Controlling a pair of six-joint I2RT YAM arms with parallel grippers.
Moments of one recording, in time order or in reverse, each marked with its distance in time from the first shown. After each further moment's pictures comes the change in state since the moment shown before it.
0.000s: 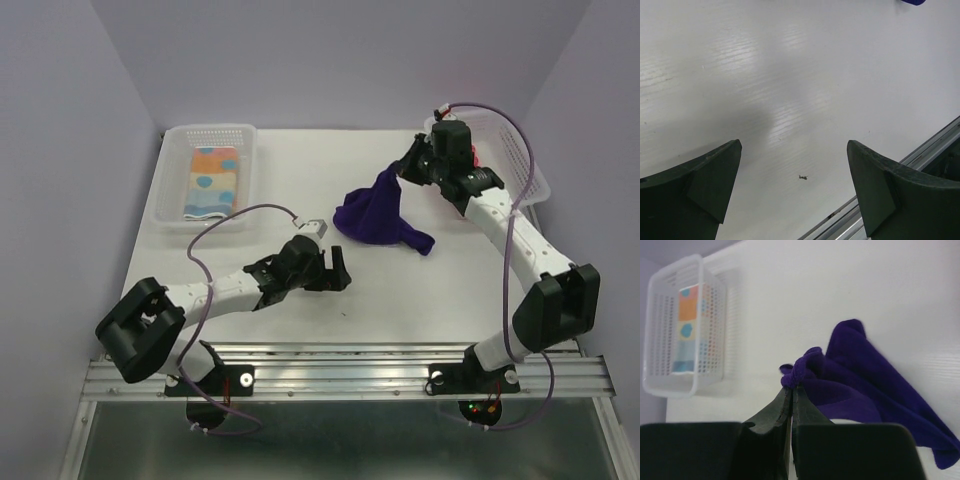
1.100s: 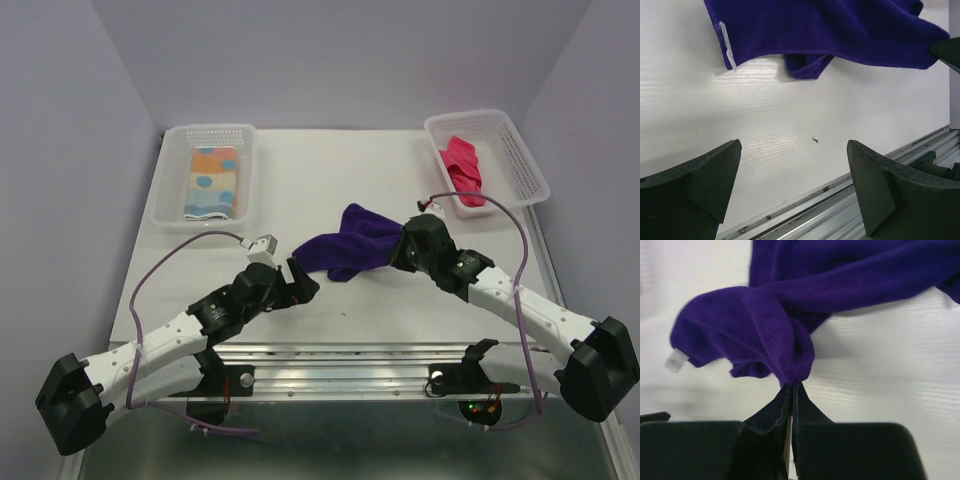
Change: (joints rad) left arm -0.005 -0.574 -0.242 -0.222 -0.158 -0.182; right arm 0.331 -0.425 -0.637 0.058 0.251 0.181
